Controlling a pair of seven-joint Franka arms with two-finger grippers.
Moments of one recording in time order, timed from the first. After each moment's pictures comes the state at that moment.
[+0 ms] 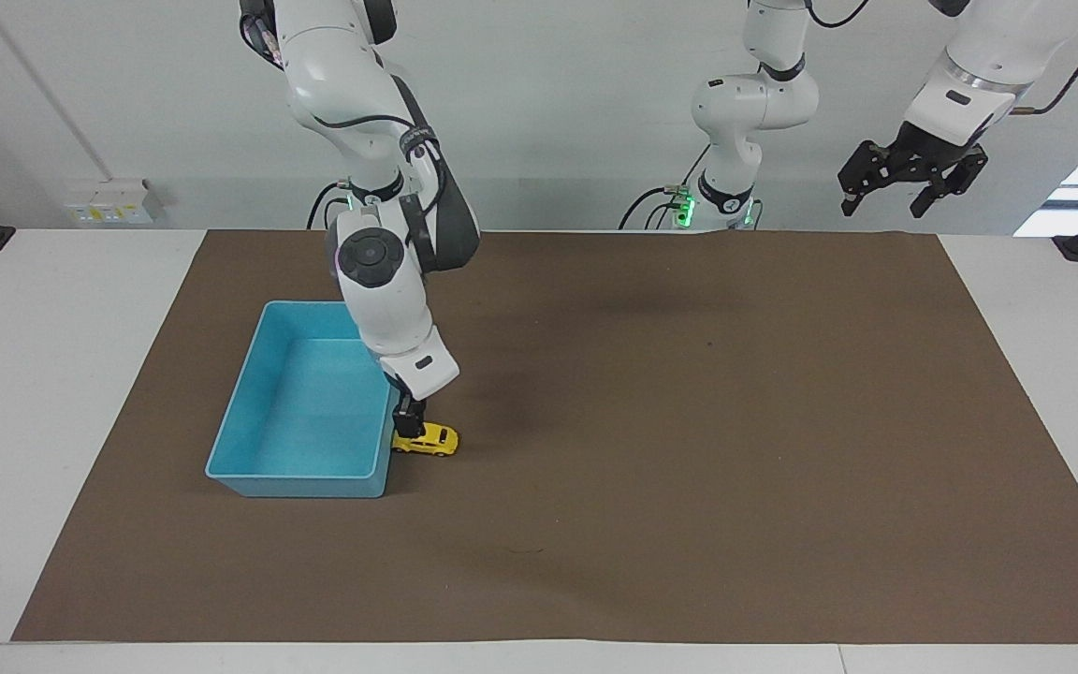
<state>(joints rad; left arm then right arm) 0.04 -0.12 -0.10 -1.62 -0.02 1.44 0.03 0.22 0.41 0.07 -1.67 -0.02 2.08 -1.16</state>
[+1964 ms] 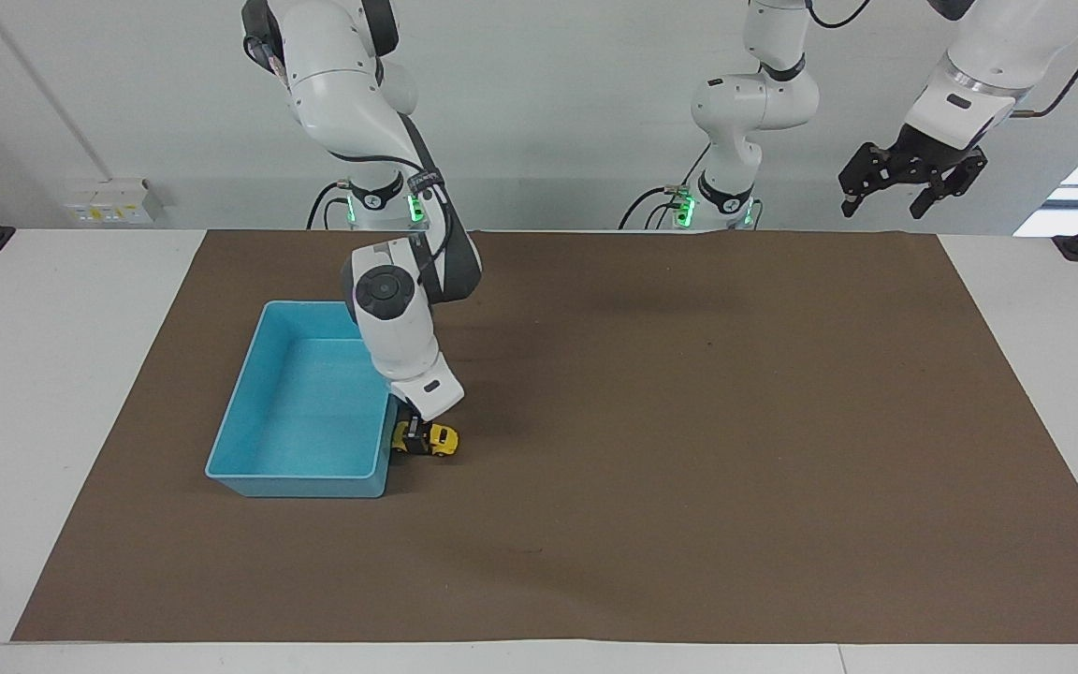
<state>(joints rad) 0.02 -0.13 -0.07 -1.62 -0.02 1.44 0.03 0.22 0.47 0.07 -1.77 -0.04 2.27 -1.17</state>
